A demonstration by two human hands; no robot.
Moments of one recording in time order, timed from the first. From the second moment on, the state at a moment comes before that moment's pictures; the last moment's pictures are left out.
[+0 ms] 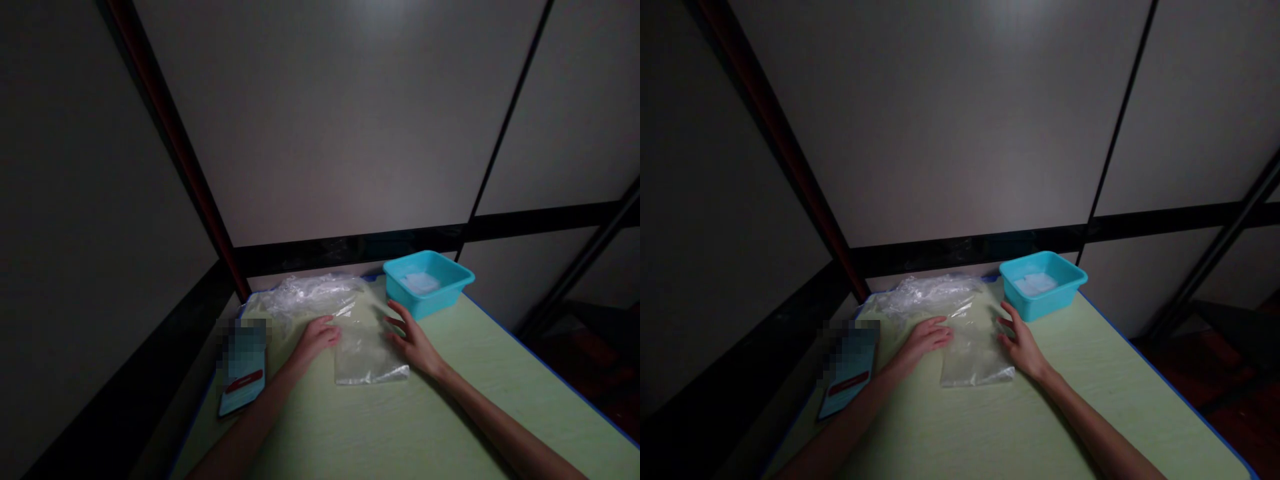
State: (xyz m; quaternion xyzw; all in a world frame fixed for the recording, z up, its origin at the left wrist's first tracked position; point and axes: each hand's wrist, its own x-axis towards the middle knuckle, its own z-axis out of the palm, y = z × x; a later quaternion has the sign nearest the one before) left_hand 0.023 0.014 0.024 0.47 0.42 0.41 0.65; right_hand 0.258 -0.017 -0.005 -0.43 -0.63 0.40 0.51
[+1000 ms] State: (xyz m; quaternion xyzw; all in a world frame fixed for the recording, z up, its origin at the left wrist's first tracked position) left_hand 0.044 0.018 -0.001 0.54 0.49 0.57 0.37; right_hand 0.258 0.001 -0.010 -0.49 -0.66 0.27 0.50
